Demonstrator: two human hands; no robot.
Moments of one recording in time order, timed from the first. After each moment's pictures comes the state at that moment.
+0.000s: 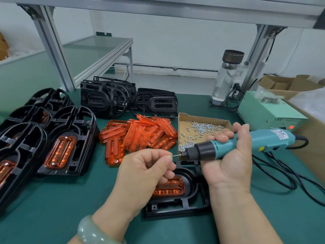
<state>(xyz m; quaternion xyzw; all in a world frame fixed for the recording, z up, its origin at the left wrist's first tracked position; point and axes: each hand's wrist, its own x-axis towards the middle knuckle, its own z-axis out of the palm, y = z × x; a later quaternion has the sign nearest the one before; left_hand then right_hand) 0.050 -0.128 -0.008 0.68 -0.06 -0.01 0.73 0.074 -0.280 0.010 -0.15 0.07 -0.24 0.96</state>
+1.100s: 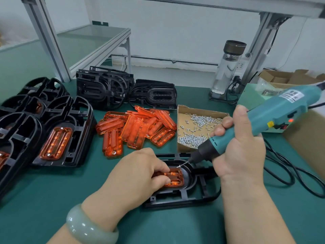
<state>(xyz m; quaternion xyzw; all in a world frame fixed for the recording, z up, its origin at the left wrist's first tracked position) 0.056 -0.109 -0.014 0.93 -0.23 0.00 0.28 0.069 -0.294 0.010 -0.41 0.05 -0.30 0.86</state>
